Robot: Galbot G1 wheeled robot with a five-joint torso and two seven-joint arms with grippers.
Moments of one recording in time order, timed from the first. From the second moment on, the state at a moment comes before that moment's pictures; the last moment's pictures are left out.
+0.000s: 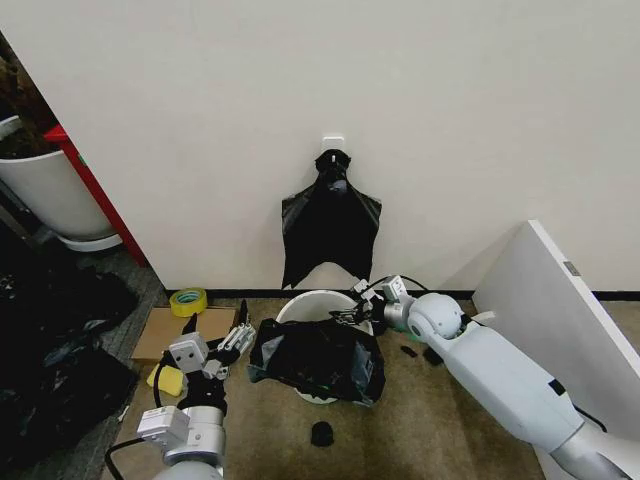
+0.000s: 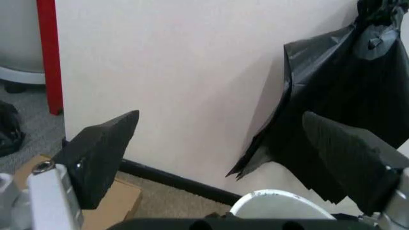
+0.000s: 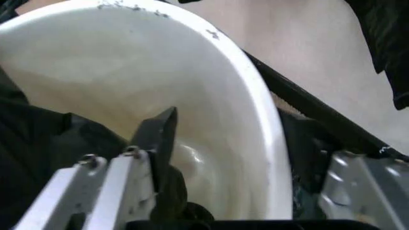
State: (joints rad) left arm 1.67 -1.20 -0.26 -2.35 -0.38 -0.07 -0.54; right arm -0.64 1.02 -0.17 1.51 0.53 -0.58 -0.30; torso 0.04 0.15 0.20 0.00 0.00
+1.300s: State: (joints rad) left arm 1.70 -1.21 -0.26 -2.40 -0.38 -0.06 -0.58; right arm -1.17 1.02 -0.06 2.16 1.16 -0.36 0.97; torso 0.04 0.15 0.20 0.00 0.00
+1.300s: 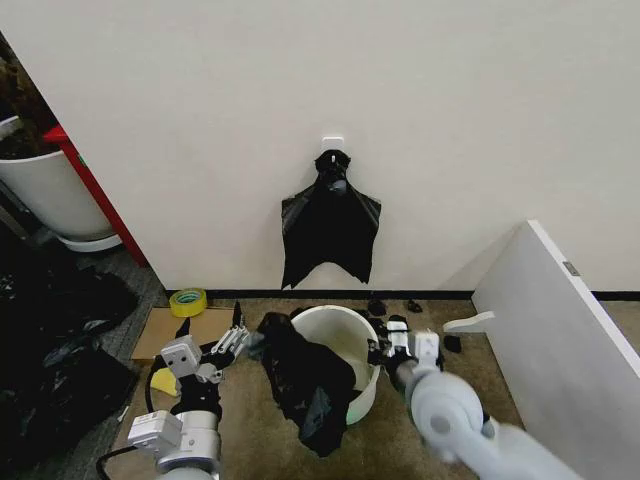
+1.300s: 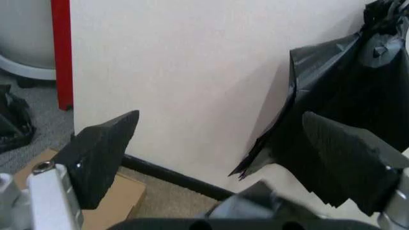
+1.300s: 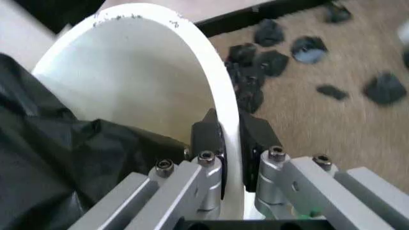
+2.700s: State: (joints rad) left arm 1.70 -1.21 -0.26 -2.38 -0.38 -0.04 -0.61; right arm -1.31 0.98 -0.11 2.28 0.61 -0.04 0.61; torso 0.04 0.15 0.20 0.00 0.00
